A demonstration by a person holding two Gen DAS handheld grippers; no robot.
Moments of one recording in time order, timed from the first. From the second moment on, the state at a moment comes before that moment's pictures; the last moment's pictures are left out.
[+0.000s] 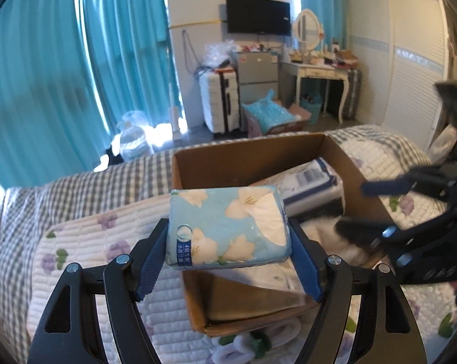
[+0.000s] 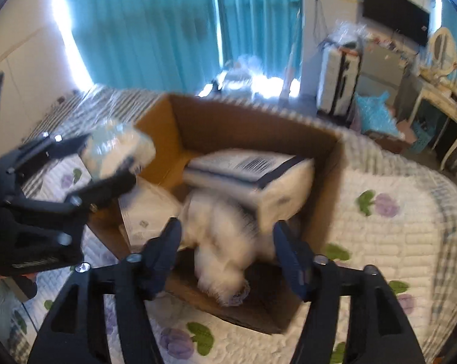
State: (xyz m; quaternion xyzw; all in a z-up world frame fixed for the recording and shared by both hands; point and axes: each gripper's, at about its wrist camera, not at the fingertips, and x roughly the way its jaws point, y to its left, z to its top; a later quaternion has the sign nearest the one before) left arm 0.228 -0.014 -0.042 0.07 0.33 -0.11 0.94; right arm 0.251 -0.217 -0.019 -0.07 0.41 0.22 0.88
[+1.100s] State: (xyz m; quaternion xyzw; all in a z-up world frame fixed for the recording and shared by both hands) left arm 0.107 0.029 -0.003 0.05 0.28 -0.05 0.96; right arm 0.123 -0.203 0.022 -0.08 0.39 0.15 0.90
